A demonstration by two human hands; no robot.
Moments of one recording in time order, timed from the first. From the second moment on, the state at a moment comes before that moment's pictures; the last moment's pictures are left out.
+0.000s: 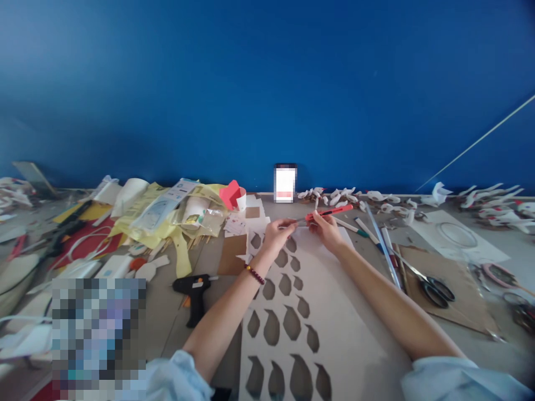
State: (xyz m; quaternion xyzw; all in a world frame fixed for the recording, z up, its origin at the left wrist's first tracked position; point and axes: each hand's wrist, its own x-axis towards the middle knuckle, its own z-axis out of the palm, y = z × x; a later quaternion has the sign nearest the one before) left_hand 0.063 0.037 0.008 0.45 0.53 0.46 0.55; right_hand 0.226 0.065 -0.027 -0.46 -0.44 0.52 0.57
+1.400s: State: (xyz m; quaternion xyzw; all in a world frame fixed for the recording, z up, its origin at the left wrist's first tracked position) left_hand 0.120 -0.058 -0.032 0.87 0.48 0.15 -0.01; right_hand 0.224 0.057 -0.036 -0.59 -0.58 0.36 0.44
